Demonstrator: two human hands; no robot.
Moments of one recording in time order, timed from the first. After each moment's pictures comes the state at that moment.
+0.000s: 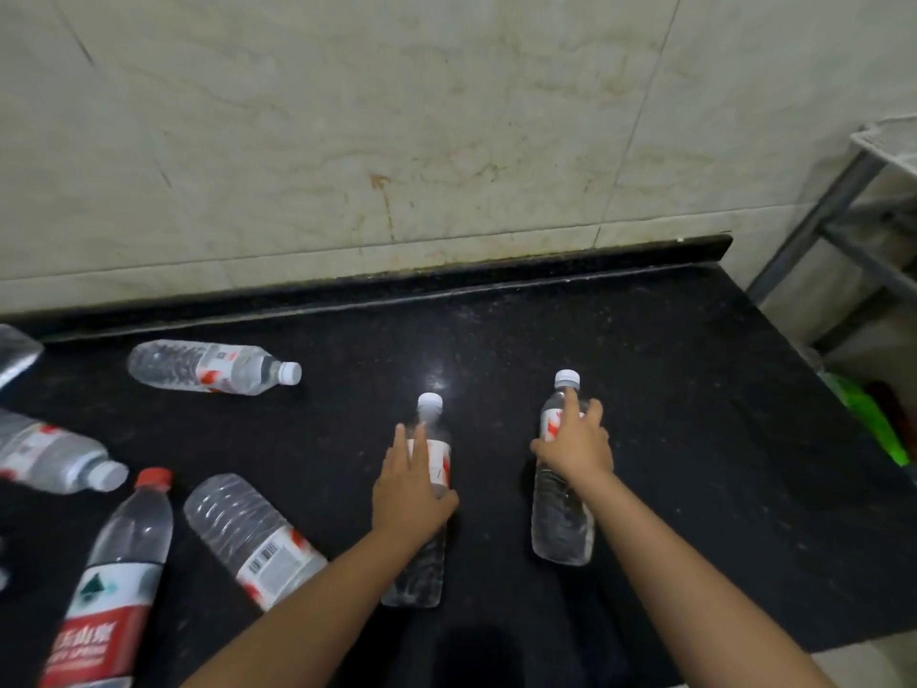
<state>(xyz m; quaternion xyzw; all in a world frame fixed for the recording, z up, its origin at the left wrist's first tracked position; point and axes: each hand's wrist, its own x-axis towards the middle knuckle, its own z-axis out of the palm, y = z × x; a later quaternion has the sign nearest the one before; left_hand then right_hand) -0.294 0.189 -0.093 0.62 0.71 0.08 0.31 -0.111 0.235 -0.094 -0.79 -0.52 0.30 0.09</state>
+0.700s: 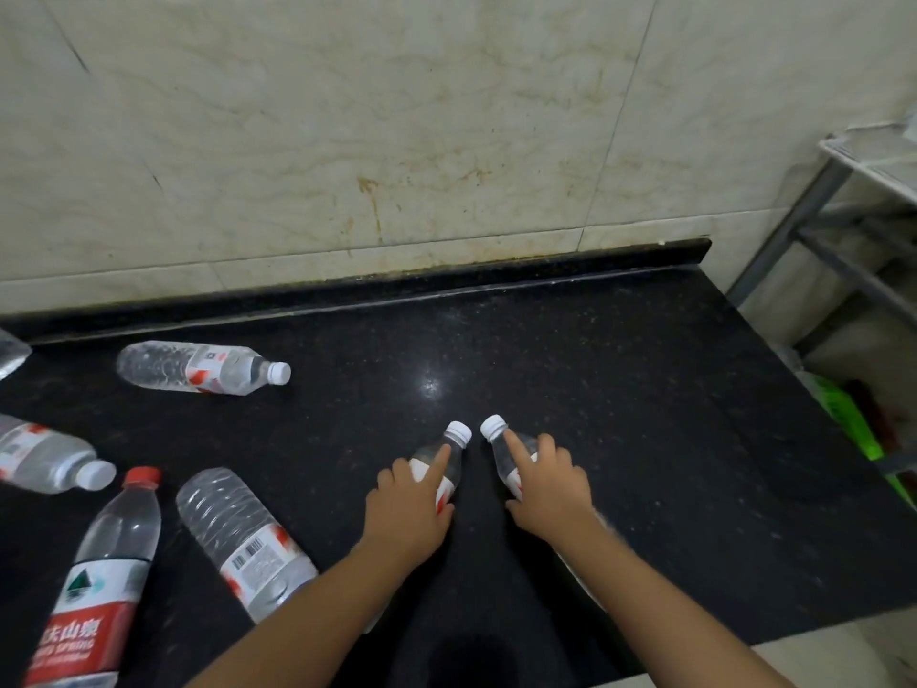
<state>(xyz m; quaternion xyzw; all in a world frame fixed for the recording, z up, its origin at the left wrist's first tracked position) -0.284 0.171 -0.098 0.73 0.66 -0.10 0.15 -0.121 0.182 -0.094 -0.69 -0.71 0.15 -0.08</state>
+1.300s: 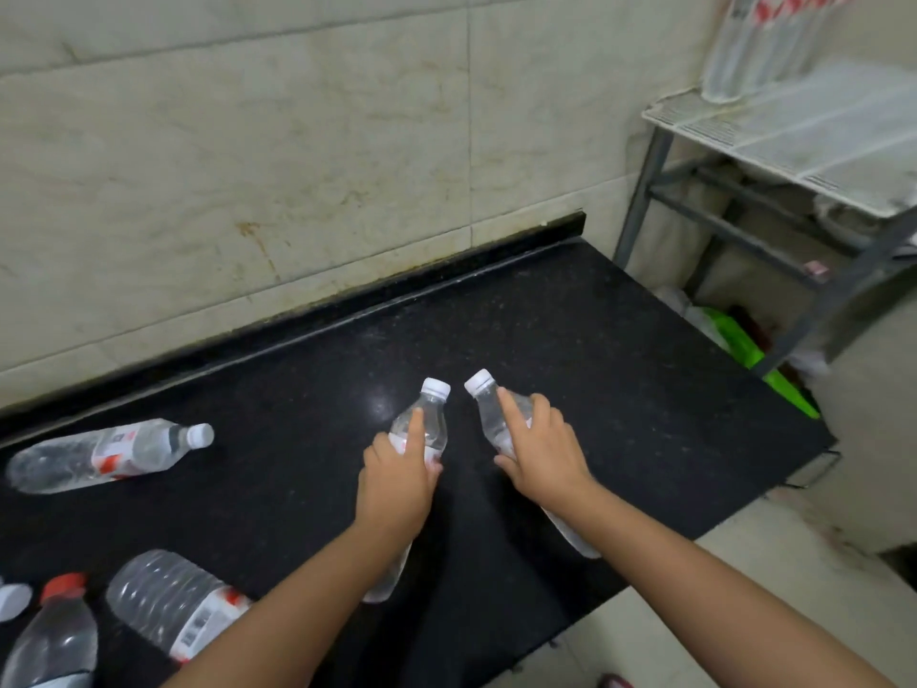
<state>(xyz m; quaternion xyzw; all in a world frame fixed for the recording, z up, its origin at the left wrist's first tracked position) -0.233 0.176 -0.053 0.78 0.62 0.00 0.13 -0.074 0.151 -0.057 -0.74 -0.66 0.11 0.06</state>
